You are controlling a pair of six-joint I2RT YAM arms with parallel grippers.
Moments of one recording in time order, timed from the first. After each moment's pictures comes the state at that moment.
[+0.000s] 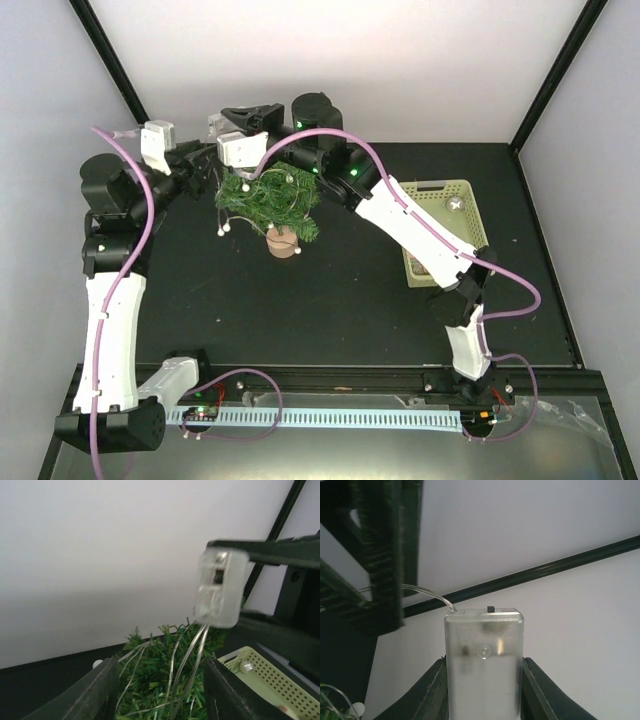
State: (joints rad) left arm 0.08 0.99 1.27 -0.34 0.61 -0.19; right arm 0.90 2.02 2.34 -0.31 -0.19 -1.25
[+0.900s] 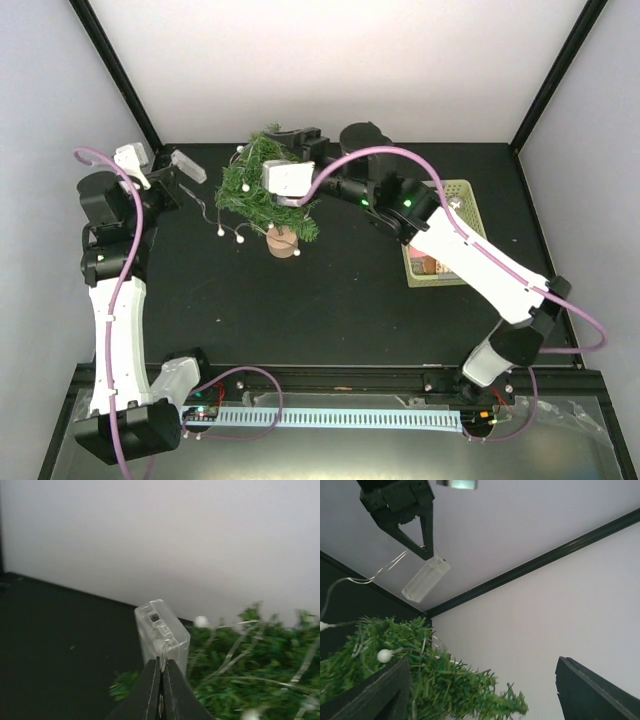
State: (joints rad) left arm 0.24 0.95 1.14 -0.40 0.46 -0.37; right arm 0.91 1.64 1.86 -0.33 -0.18 -1.09
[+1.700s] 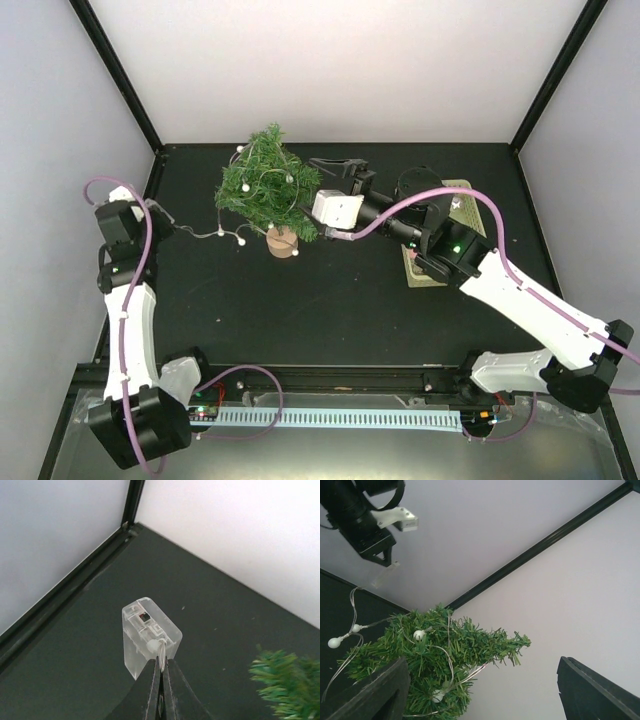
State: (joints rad) left arm 0.35 0.92 0.86 -0.38 0.13 -0.36; right arm 0.91 1.23 1.36 -0.14 -0.17 -0.93
